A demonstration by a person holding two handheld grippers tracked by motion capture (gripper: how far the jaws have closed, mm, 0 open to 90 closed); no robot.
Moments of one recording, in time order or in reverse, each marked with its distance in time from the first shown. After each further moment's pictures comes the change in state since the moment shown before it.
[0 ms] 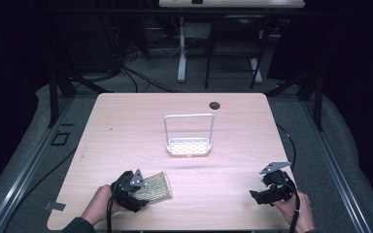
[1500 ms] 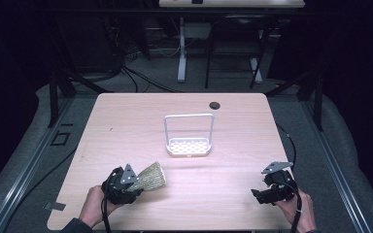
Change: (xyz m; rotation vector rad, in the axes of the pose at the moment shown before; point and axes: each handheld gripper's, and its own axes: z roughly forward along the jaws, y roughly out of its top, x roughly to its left) left arm -0.005 0.001 -0.033 -0.113 0.146 -0.102; right arm -0.001 -0.001 -0.005 -0.020 -0.032 -0.015
